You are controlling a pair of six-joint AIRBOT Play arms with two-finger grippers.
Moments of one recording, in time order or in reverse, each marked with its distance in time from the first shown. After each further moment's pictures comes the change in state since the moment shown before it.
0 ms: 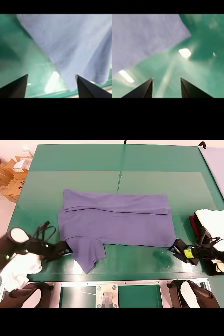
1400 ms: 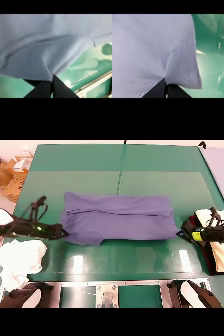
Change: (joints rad) left arm 0.000 0.017 0.348 -0.090 -0.140 0.212; right arm -0.004 -0.158 0.287 0.062 0.005 -0.105
